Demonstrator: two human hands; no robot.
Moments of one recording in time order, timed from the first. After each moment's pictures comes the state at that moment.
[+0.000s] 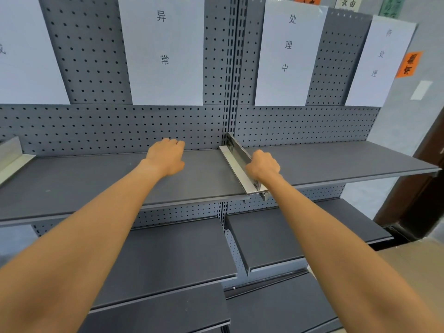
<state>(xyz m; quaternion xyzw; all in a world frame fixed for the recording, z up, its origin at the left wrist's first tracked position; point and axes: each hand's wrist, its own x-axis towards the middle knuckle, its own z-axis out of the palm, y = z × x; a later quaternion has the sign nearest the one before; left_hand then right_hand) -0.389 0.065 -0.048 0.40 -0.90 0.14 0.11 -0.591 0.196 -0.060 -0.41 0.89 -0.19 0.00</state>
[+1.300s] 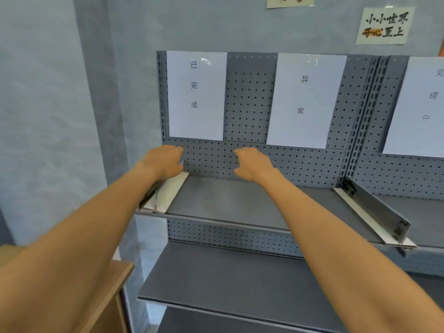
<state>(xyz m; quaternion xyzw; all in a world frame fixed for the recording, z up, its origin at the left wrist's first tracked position) -0.050 0.036 0.028 0.55 -0.81 0.14 0.12 -0.288 0.071 0.025 -0.73 0.66 -0.12 -0.14</state>
